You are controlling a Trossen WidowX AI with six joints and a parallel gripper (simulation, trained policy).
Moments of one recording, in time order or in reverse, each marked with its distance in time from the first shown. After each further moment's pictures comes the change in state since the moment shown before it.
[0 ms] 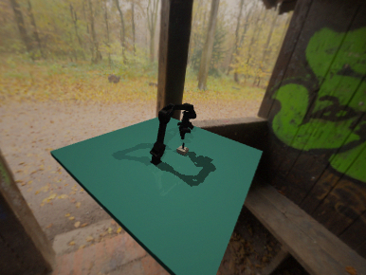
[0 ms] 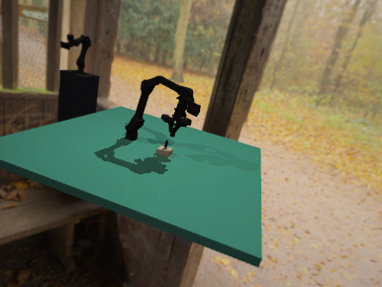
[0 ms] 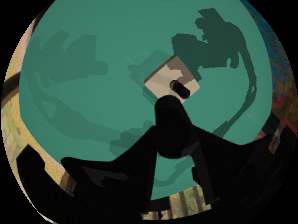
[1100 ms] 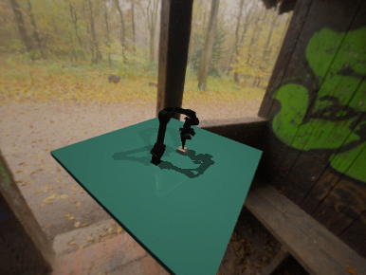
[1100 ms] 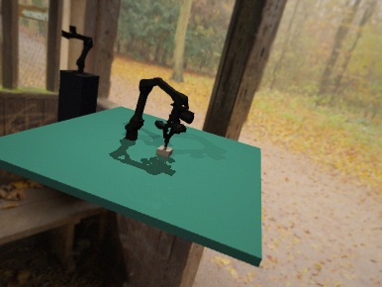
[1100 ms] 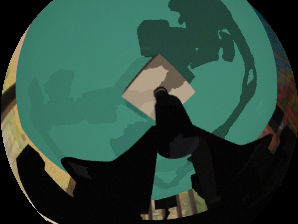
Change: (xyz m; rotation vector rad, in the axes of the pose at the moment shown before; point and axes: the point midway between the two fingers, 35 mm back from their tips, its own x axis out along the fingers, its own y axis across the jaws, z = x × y) arm 0.040 -0.029 0.009 0.074 0.045 0.018
